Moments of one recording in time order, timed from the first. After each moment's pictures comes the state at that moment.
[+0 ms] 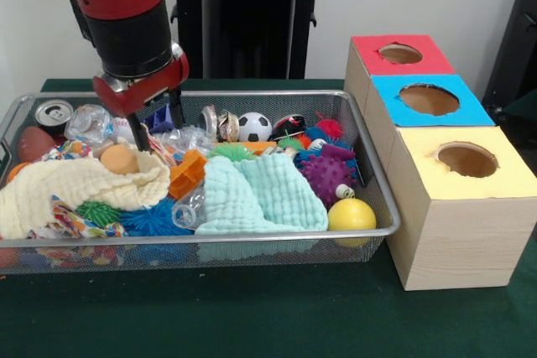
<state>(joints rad) -0.92 -0.54 0.72 1.56 -0.68 0.98 0.99</state>
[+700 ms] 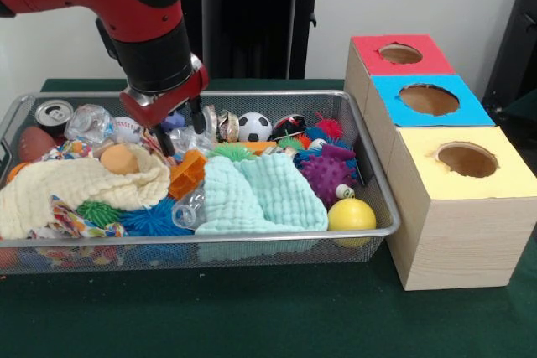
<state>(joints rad) -0.92 -0.48 0.69 1.61 -0.68 0.94 0.99</state>
